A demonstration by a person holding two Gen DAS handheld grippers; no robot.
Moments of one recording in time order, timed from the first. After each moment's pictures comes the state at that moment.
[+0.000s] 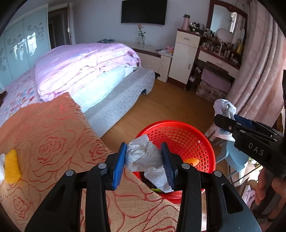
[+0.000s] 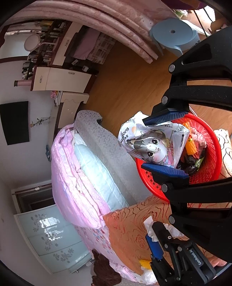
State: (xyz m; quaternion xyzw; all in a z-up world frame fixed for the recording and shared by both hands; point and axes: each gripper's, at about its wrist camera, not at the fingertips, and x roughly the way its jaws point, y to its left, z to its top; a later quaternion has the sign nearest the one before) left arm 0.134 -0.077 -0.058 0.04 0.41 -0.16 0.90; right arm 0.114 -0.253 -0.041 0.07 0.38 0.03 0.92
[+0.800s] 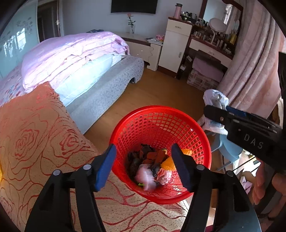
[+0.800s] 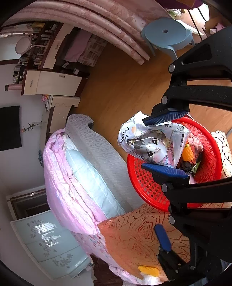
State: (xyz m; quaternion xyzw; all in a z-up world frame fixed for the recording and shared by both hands) left arm 0.140 -0.093 -0.090 0.04 0.45 -0.20 0.87; right arm 0.125 -0.258 -0.063 0.08 0.42 0.02 0.91
